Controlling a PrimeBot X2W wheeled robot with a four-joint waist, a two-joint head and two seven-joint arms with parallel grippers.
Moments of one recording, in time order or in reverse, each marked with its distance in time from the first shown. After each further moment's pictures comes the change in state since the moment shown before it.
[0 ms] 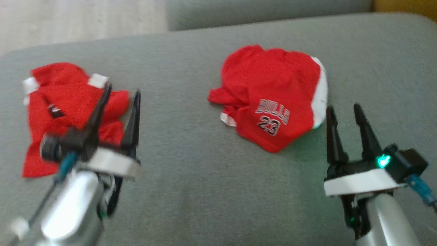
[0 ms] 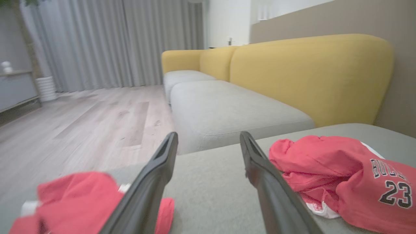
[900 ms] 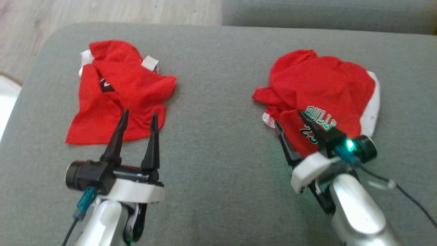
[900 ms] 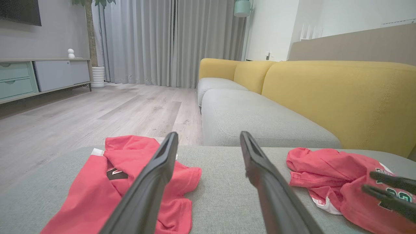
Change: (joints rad) left arm 0.253 -0.194 0.184 -0.165 0.156 -0.023 -0.010; right arm -0.173 -0.002 0.161 0.311 -0.275 0.000 0.118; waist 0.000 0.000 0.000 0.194
